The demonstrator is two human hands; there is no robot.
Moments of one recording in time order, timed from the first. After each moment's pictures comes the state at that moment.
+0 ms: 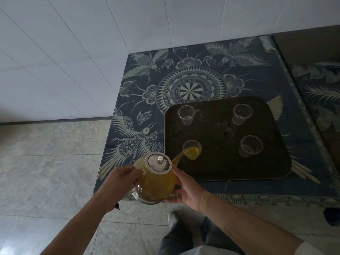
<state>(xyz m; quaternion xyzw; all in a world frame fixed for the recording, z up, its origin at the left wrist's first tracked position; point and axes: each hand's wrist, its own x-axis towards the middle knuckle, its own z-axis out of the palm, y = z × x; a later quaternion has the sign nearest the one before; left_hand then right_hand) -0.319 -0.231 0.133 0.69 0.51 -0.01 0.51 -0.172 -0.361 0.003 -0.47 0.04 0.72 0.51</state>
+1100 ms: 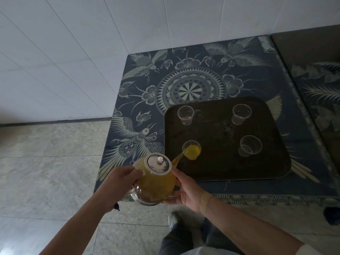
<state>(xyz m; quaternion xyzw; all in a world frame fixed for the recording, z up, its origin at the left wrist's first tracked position) -0.317 -0.231 0.139 0.70 0.52 -0.02 0.50 -0.174 -0.361 0.000 -0.46 0.05 0.72 0.51</state>
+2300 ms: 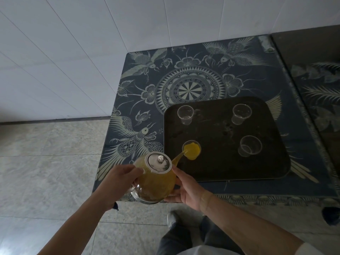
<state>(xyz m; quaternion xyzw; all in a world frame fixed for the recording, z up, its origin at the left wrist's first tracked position) -0.315 -0.224 0.134 0.69 0.51 -0.02 0.51 -0.170 -0.359 0.003 -0.45 0.06 0.72 0.52</state>
